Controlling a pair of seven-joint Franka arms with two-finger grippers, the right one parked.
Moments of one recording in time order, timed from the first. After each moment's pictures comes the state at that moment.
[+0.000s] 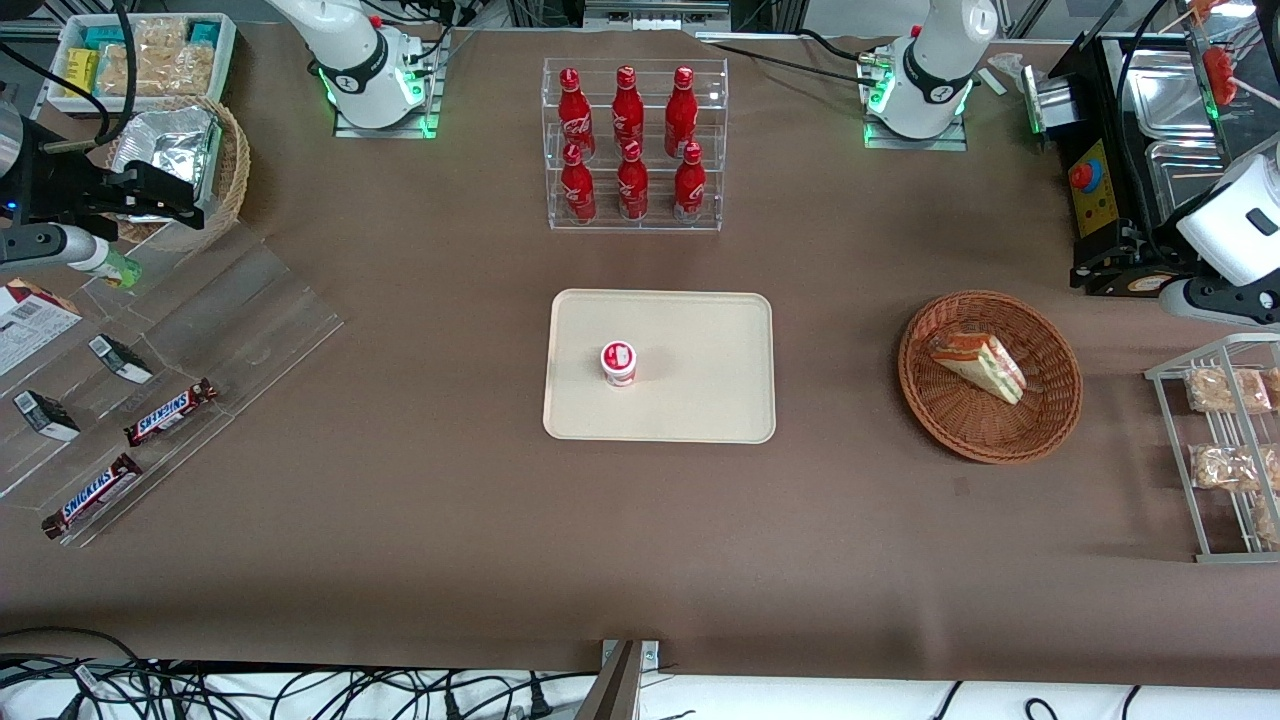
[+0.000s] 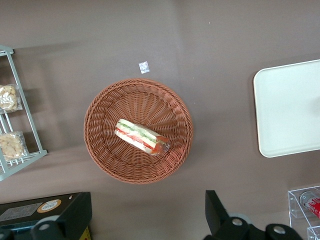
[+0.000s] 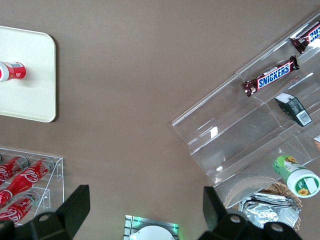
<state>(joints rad) 0.00 0.13 -0.03 -1.48 0.00 1.55 0.13</state>
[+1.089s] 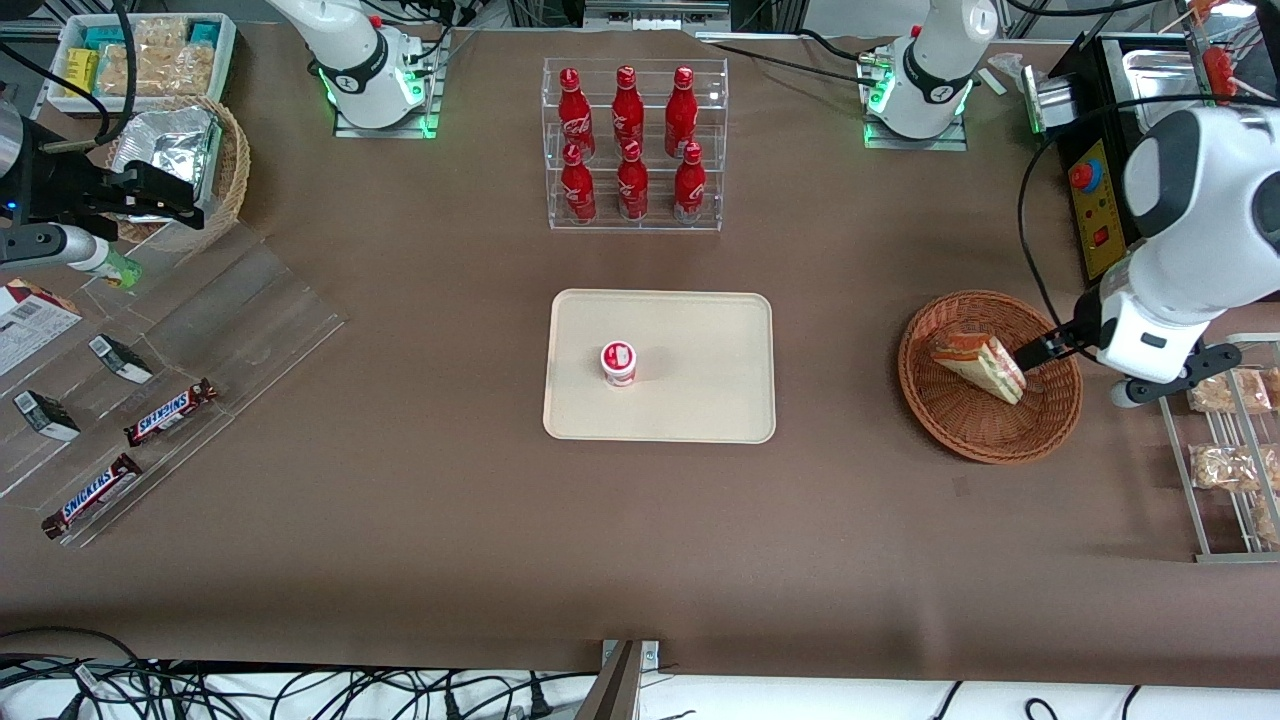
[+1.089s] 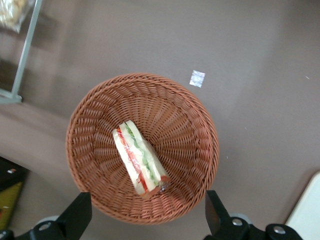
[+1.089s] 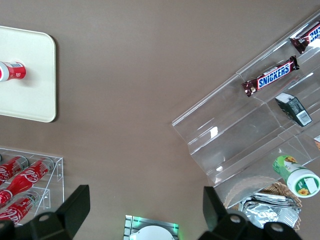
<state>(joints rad) 0.01 0.17 -0.02 -1.87 0.07 2.02 -0.51</state>
